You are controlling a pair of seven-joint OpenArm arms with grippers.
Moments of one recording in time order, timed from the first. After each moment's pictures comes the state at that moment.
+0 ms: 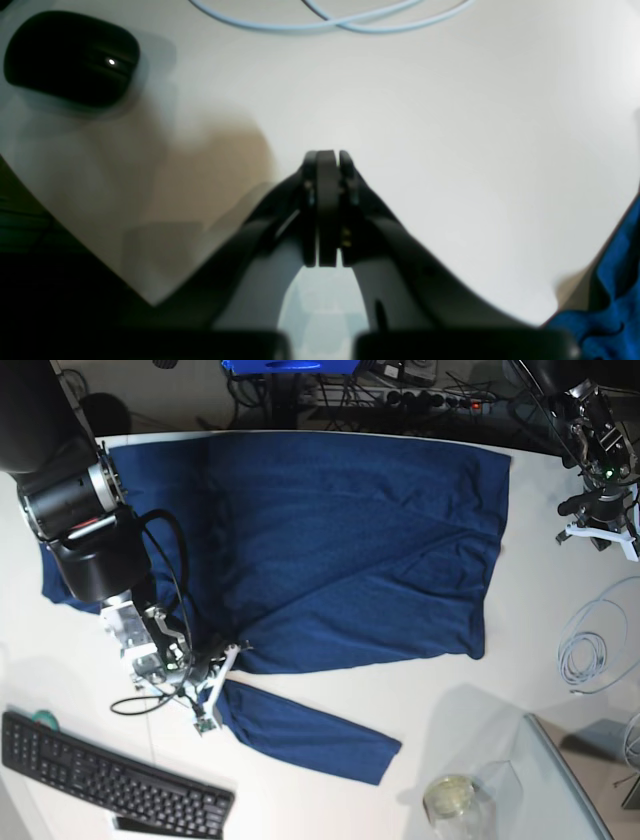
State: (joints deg) left arm 9.2 -11.9 -42.2 71.7 -8.9 -9.2 17.9; right arm 32.2 4.5 -23.8 32.3 9.6 9.0 -24.3
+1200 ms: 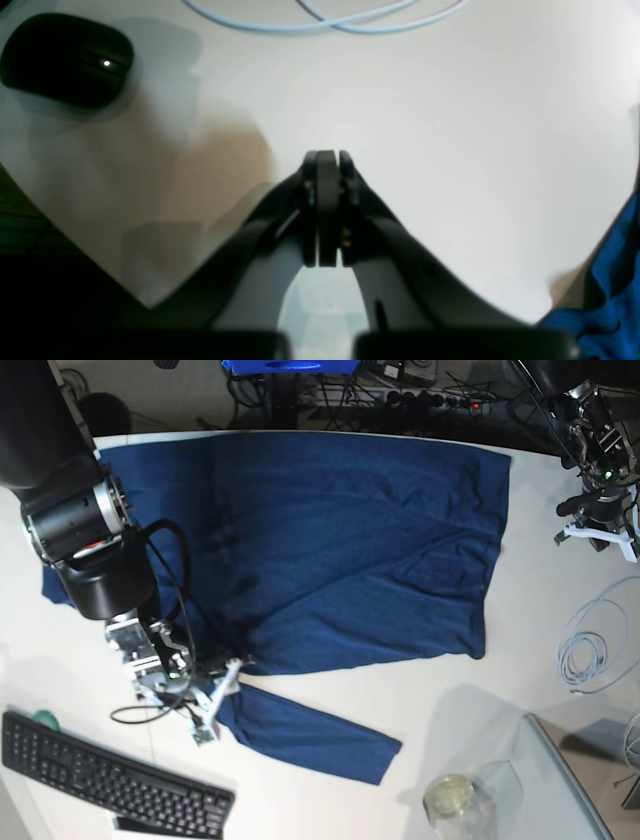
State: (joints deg) left arm 9.1 -11.9 -42.0 71.7 -8.9 -9.2 18.1; right arm 37.6 3.2 -23.6 18.8 9.8 8.8 -14.1
